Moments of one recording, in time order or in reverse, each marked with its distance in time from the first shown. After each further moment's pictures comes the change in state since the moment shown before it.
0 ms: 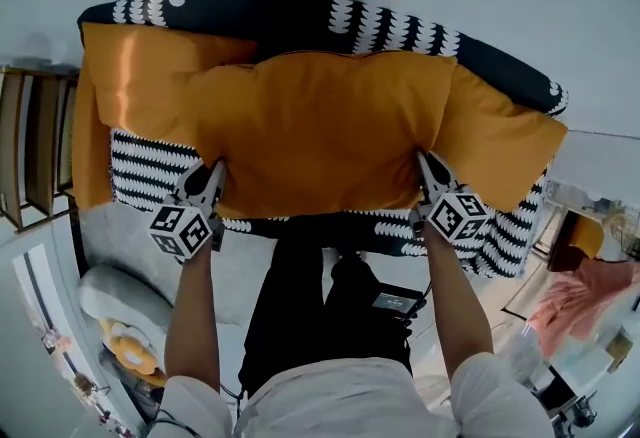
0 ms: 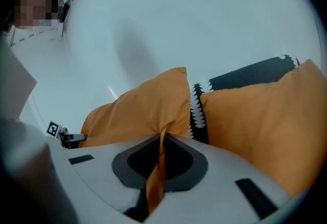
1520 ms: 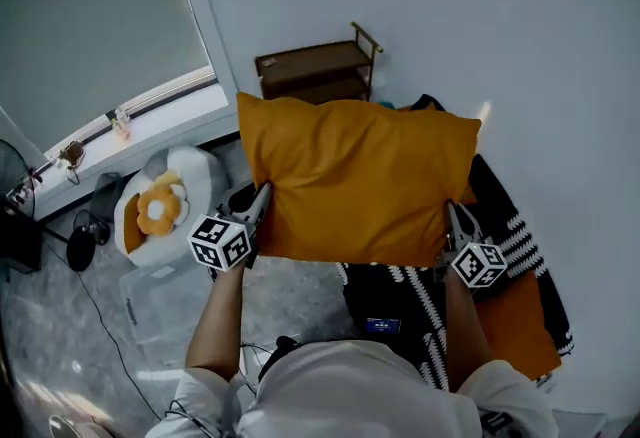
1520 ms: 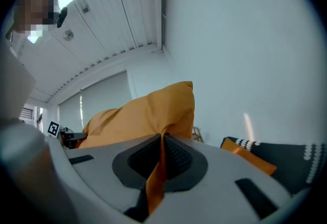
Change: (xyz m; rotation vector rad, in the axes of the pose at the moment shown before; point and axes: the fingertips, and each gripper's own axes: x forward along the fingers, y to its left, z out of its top) left arm -0.719 -0.153 -0.021 0.041 -0.703 0.771; right arm -0.211 0.576 0.062 -0.427 -0.137 0.927
